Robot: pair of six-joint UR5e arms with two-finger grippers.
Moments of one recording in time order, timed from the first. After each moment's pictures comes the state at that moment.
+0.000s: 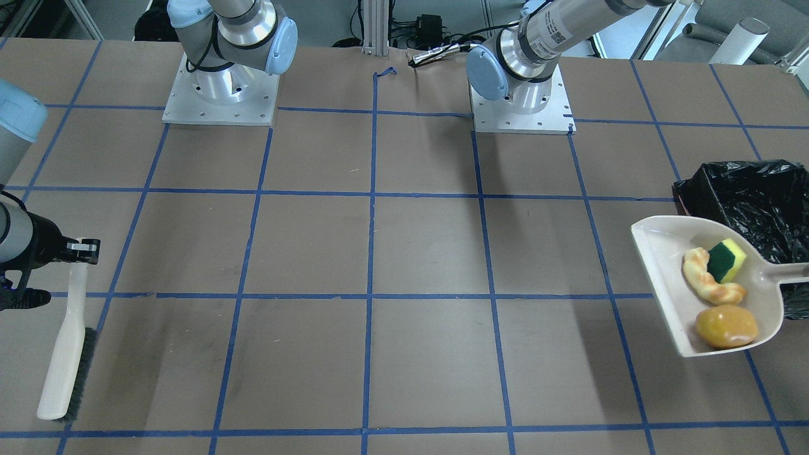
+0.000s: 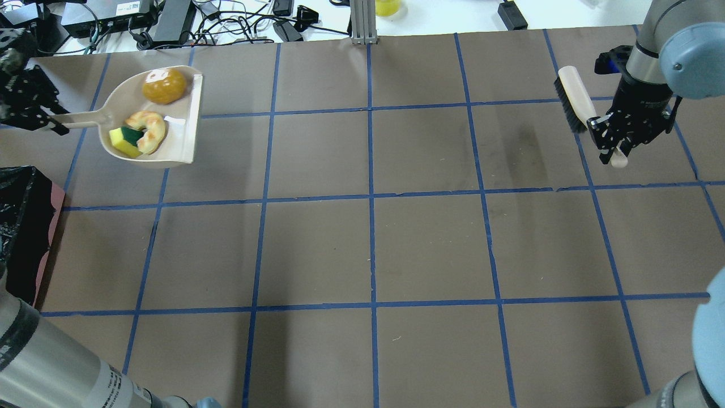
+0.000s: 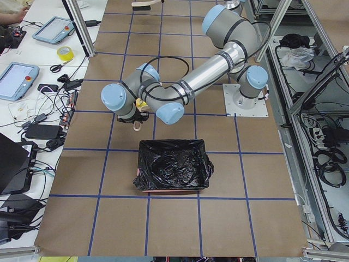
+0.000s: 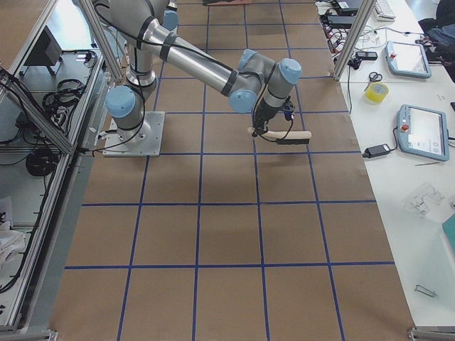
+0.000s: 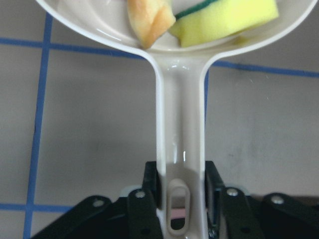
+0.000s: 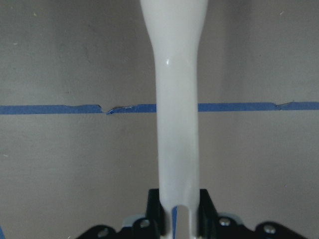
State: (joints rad) left arm -0.79 -2.14 -1.05 -1.75 1.46 2.31; right arm 1.22 -1.22 1.63 -1.74 -1.73 -0.34
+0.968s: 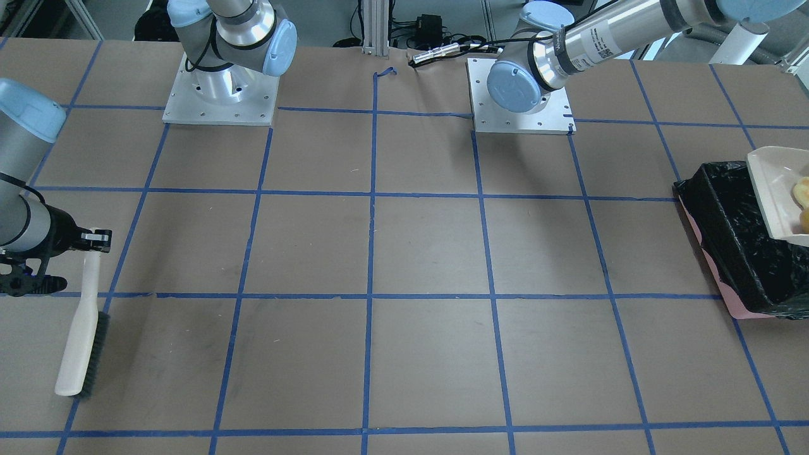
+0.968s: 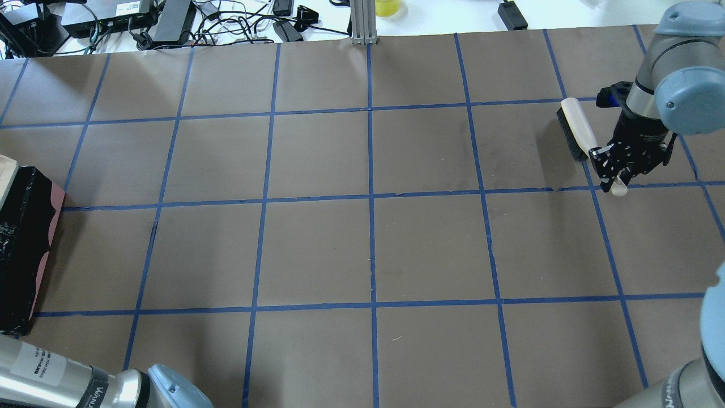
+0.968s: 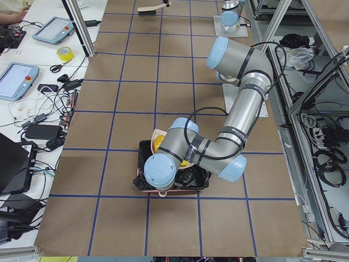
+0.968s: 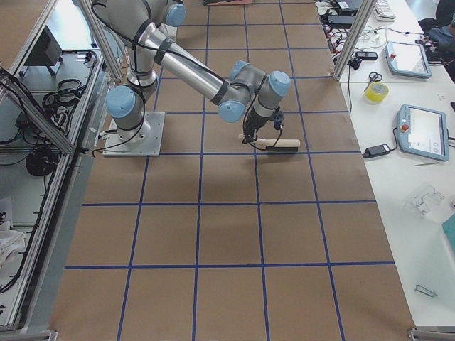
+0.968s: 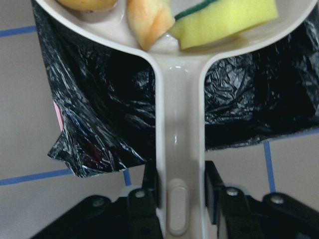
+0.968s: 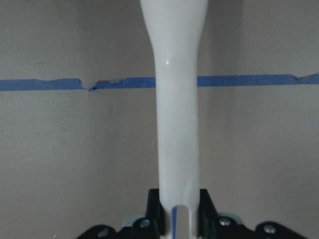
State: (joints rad) left arm -0.49 -2.28 -0.82 -1.70 1.56 2.92; right arm 1.18 -1.24 1.75 -1.82 -1.73 -0.36
